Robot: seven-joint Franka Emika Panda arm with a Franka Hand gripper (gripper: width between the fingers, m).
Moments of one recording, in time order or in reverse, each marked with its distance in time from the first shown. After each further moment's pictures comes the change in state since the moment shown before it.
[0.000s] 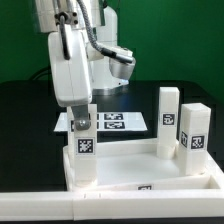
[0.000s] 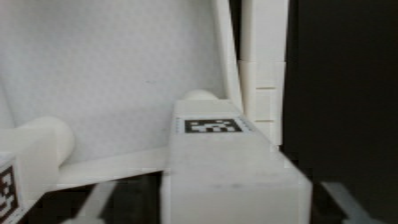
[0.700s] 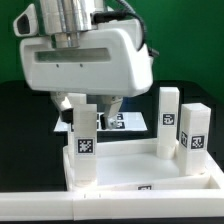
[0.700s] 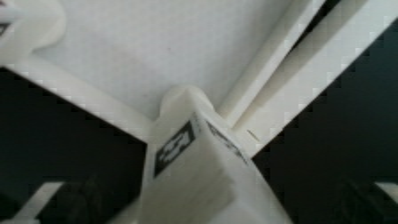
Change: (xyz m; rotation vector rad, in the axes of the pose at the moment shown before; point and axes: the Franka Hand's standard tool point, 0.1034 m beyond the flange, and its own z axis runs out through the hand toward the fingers) arm -0.006 -0.005 -0.003 0.000 0.028 -0.979
